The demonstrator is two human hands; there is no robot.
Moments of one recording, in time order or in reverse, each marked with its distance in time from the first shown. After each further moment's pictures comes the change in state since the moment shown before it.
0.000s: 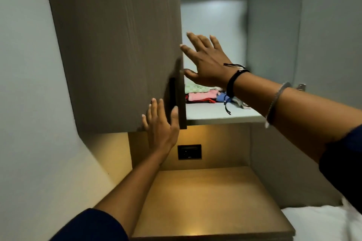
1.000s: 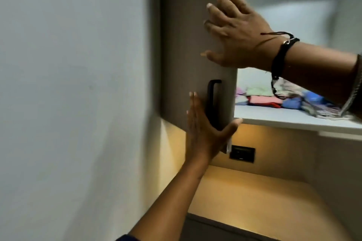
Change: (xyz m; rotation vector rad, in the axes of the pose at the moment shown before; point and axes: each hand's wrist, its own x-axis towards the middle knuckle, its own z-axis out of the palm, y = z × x) left_hand -0.062 -0.003 -0.152 -0.270 0.054 0.002; right_hand 0.042 -0.126 -0.137 -0.184 0.253 -0.280
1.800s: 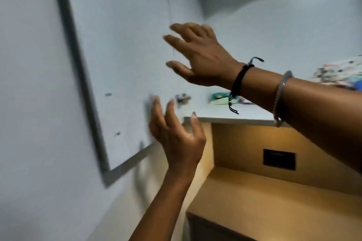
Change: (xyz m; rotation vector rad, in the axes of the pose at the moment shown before) left_hand 0.003 -0.008 -0.048 0.465 0.585 0.171; right_hand 0.021 -0.066 0.037 0.665 0.336 0.014
